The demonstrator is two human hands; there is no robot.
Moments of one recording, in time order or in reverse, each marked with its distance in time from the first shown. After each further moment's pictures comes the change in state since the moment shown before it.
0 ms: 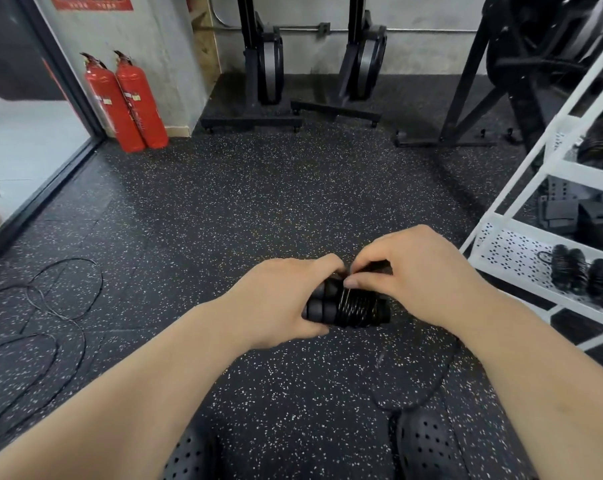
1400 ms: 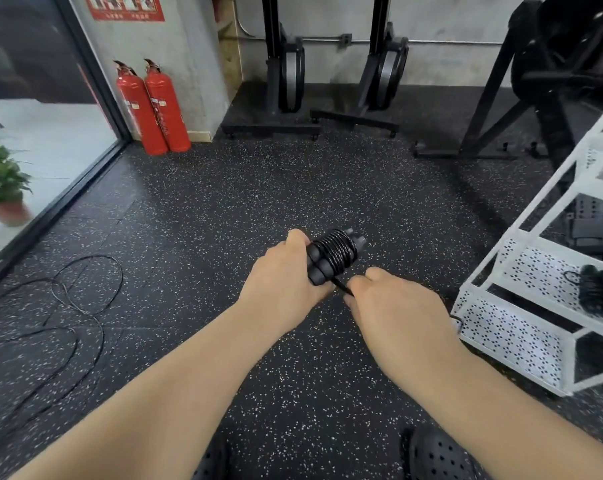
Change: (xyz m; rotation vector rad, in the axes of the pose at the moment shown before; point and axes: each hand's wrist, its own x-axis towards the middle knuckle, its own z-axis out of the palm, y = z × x) left_hand 0.013 -0.019 0.009 -0.215 0.300 -0.525; right_hand -0.012 -0.051 0.054 -0.436 -0.008 0.068
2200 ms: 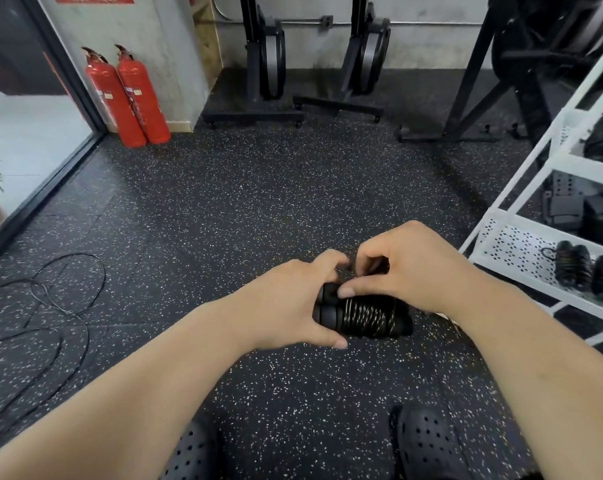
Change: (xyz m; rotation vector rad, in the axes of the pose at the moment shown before) left_hand -0.023 0.015 -0.005 0.028 -0.460 0.439; right_hand 0.026 0.073 -0.021 0.538 -0.082 -0.150
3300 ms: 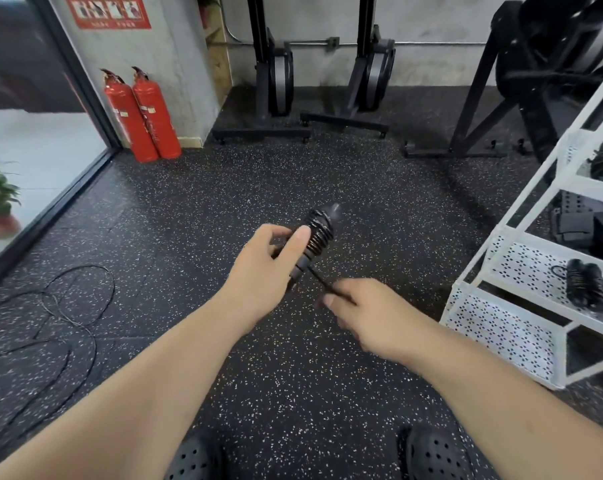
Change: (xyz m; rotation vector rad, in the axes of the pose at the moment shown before) left_hand 0.014 -0.025 -0.015 -0.744 0.587 -0.393; right_hand 0.003 -0.034 0.054 0.503 -0.156 0.276
